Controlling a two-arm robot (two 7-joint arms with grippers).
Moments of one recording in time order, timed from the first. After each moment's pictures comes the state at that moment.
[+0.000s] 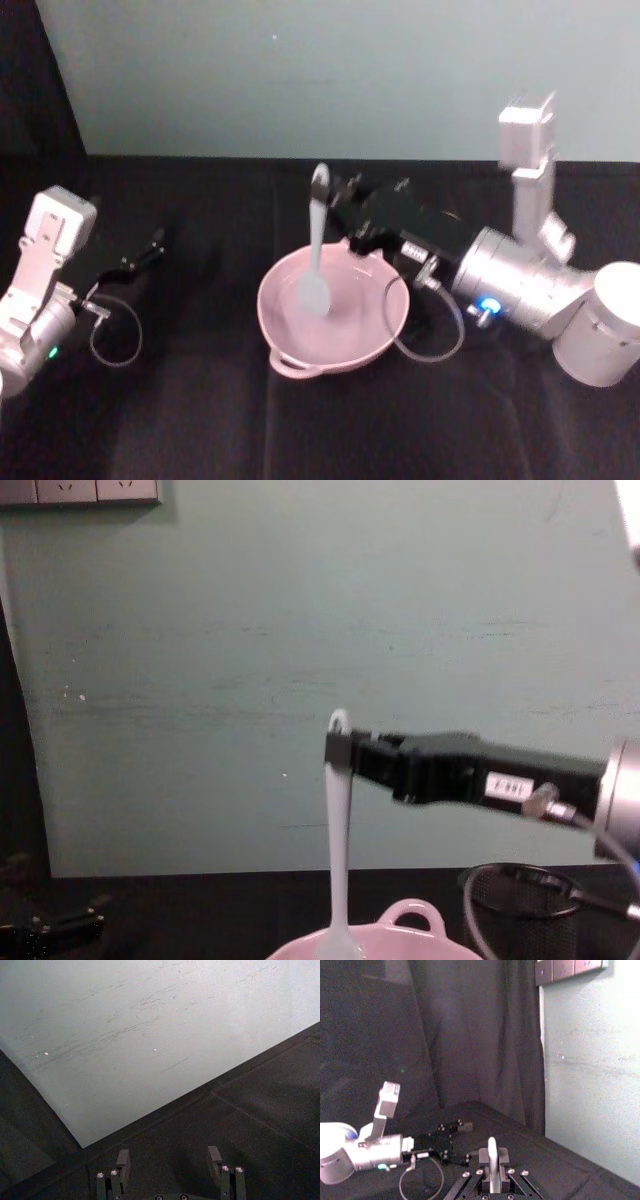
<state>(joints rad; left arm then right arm) -0.20 0.60 0.45 -1.41 -0.25 -0.12 0.03 0.36 0.46 -0.54 -1.57 0.61 0.01 0.52</state>
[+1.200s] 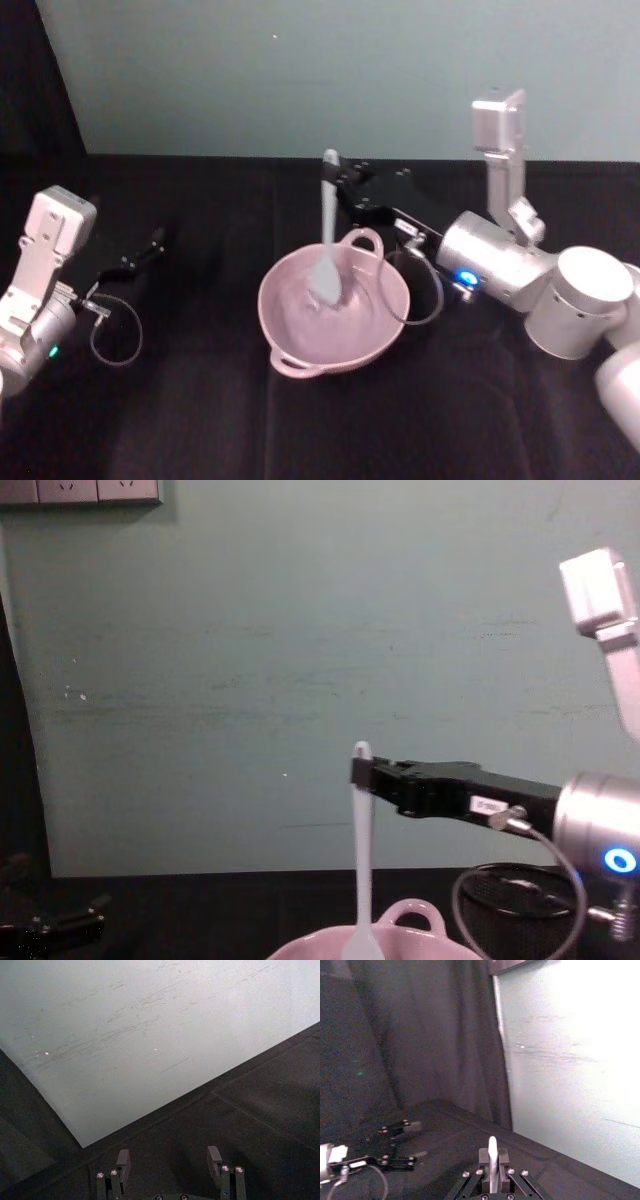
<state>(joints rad) -0.20 0.60 0.45 -1.41 -0.25 -0.12 0.03 0.46 0.32 -0.50 -1.29 0.54 -0.03 0.51</state>
